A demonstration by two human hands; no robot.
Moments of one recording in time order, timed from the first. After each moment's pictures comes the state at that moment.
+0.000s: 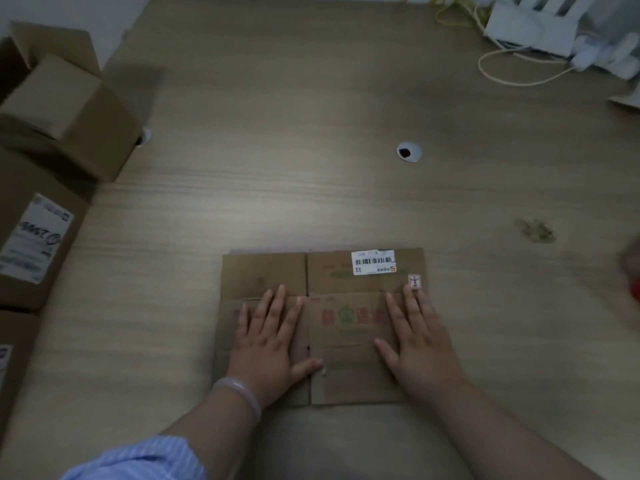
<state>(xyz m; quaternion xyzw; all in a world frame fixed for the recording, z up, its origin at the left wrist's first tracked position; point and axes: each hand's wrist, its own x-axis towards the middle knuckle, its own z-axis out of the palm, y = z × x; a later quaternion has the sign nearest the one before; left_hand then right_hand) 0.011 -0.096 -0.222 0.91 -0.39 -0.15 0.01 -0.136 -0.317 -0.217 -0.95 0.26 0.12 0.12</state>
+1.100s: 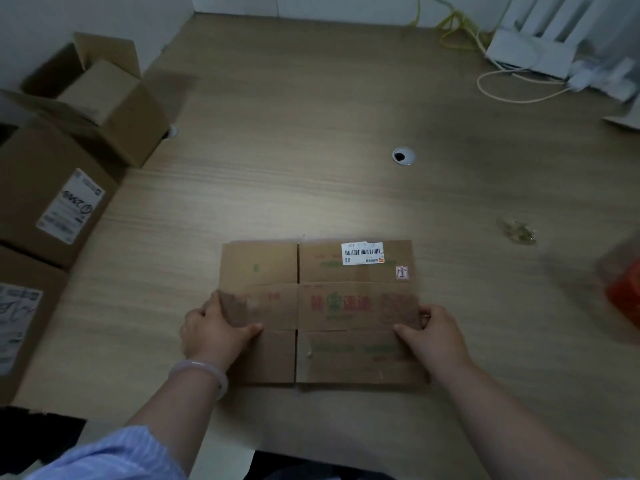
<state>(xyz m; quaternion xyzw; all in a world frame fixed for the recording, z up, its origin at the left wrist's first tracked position) -0.001 -0.063 -0.207 0.97 0.06 -0.19 0.17 -0.167 -0.352 -0.198 -0.78 0.48 0.04 0.39</state>
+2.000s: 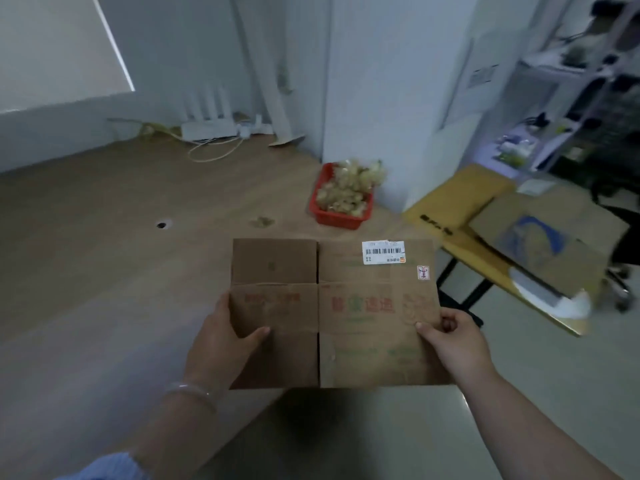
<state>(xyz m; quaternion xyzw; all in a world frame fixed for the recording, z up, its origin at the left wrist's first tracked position) -0.182 -0.181 -0.065 0.78 -0.47 -0.26 0.31 -0.519 -0.255 -0.066 -0.50 0.73 -0.32 0.35</state>
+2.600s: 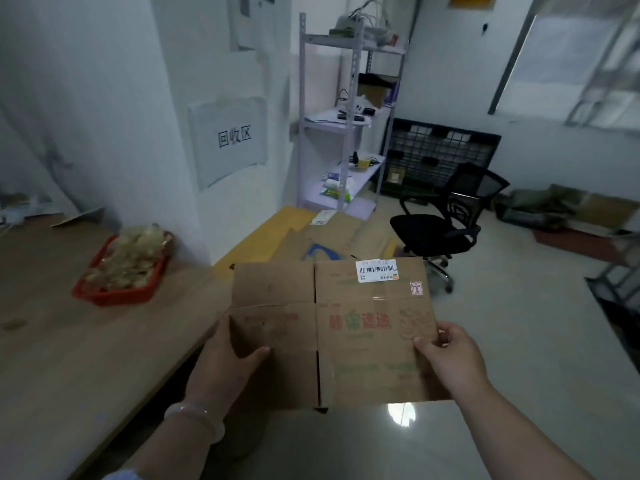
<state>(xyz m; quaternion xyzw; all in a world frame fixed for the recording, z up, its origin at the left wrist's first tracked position) -0.585 -0.294 -0.030 0.65 -0.61 -0.32 0.31 -0.916 -0.234 -0.010 -0.39 0.78 -0.44 0.22</state>
